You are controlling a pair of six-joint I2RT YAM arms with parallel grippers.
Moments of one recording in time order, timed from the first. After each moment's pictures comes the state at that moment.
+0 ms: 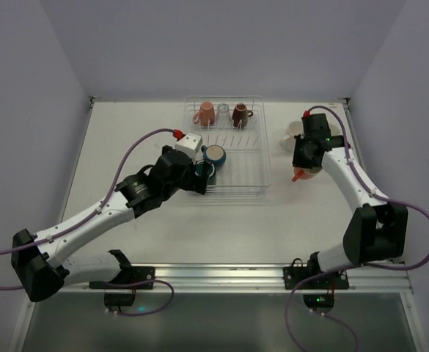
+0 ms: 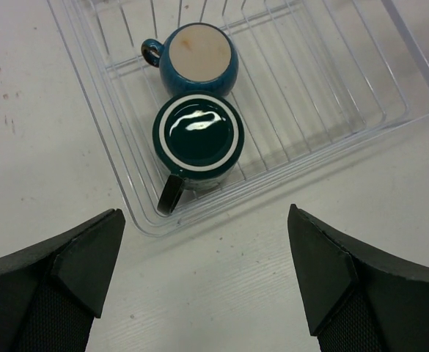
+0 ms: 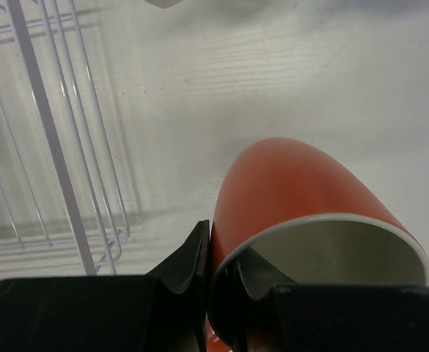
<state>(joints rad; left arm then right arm) -0.84 1.15 1.02 -0.44 -0.34 -0.31 0.14 1.43 1.18 -0.73 0.10 0.27</state>
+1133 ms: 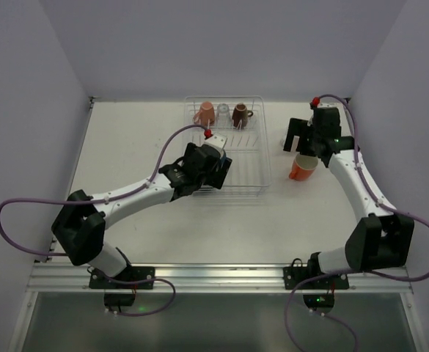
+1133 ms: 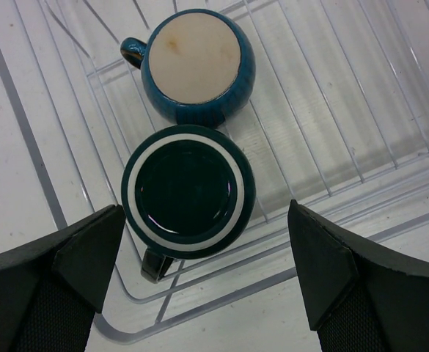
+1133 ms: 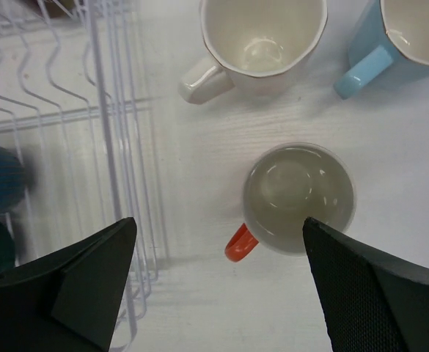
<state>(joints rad) -0.84 1.54 1.11 -0.30 -0.42 -0.22 0.10 1.45 1.22 -0.58 0.05 0.25</state>
